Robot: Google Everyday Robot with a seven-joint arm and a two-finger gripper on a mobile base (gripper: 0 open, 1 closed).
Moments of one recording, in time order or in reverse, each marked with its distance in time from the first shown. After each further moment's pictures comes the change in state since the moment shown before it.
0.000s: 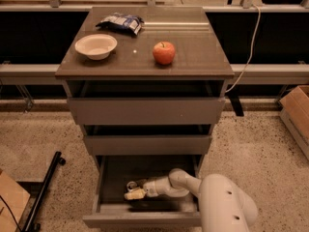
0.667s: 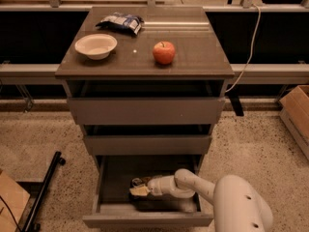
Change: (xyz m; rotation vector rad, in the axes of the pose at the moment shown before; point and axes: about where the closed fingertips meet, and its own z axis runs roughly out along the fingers) arm -0.017 0.004 -0.032 0.064 -0.051 -0.027
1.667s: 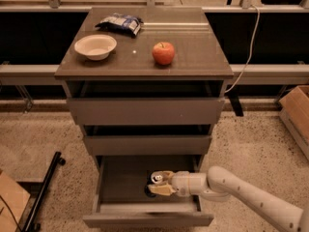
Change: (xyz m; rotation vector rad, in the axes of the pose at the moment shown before) arm -0.090 0.116 -0.169 0.003 -0.103 -0.143
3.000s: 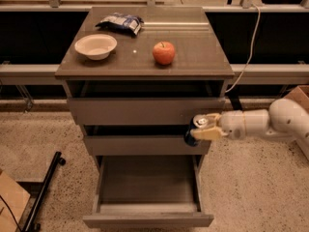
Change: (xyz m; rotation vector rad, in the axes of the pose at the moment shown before) arm -0.235 0.000 -0.213 0.069 0.051 -0.141
